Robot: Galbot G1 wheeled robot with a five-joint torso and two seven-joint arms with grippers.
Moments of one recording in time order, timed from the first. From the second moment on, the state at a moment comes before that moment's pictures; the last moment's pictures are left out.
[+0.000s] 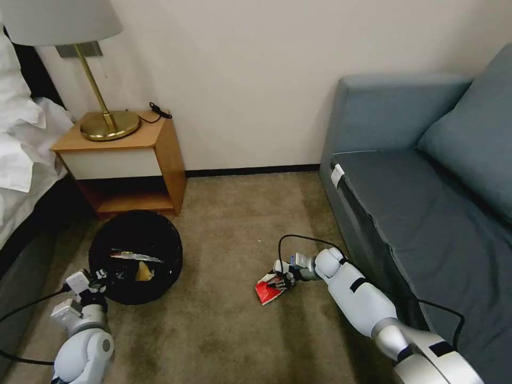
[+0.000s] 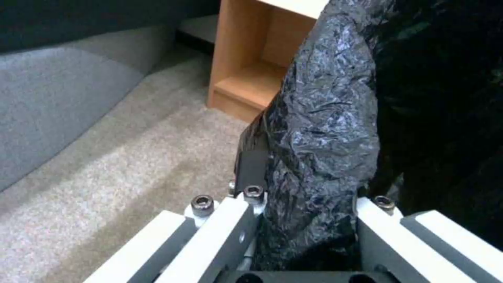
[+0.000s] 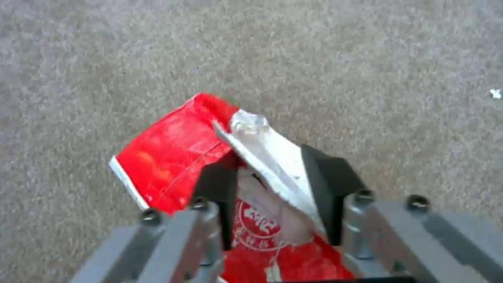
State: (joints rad) left arm 1.43 -1.27 -0.80 -1.66 -0.64 -0.05 -0.20; right arm -0.58 1.39 0.04 0.70 -0.44 0.13 -0.89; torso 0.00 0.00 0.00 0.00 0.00
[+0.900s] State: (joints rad) left arm 1.45 -1.27 -0.80 -1.68 -0.64 -0.07 -0.19; right arm -0.59 1.44 -0.02 0.83 -0.12 0.20 -0.72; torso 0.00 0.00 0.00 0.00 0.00
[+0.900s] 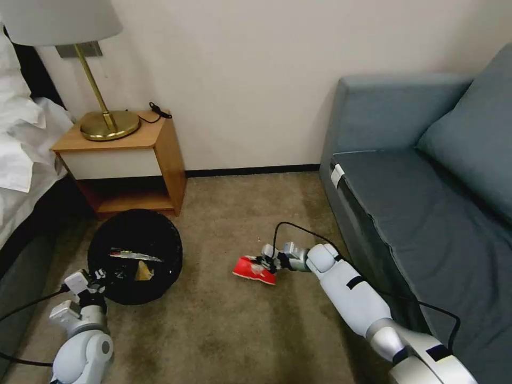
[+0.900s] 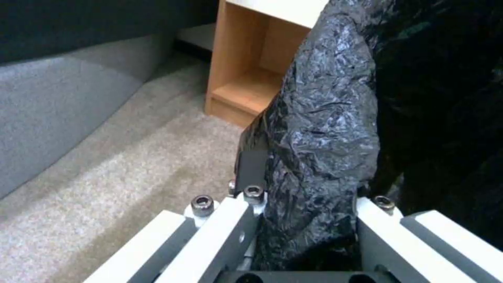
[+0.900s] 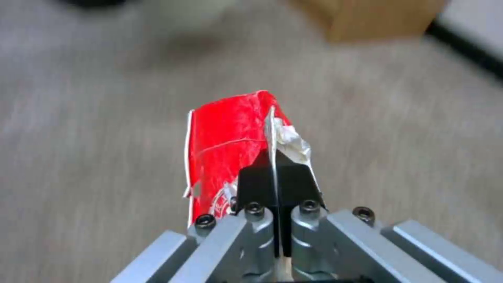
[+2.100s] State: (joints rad) left arm 1.46 -1.28 -0.80 -1.70 -0.63 -0.07 -0.19; right arm -0.61 1.57 -0.49 1.22 0.23 0.27 -0.29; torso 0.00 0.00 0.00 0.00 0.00
